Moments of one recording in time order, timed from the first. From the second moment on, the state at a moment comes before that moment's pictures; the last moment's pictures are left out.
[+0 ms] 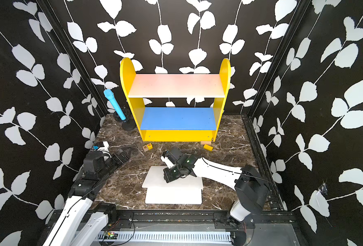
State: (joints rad) left arm -0.14 0.62 0.60 -0.43 0.18 -0.74; right arm 0.98 1.58 1.08 -0.52 -0.38 0.49
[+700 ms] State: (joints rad) left arm -0.14 0.62 0.60 -0.43 0.18 -0.74; right arm 0.98 1.65 1.06 -0.51 -0.40 0.48
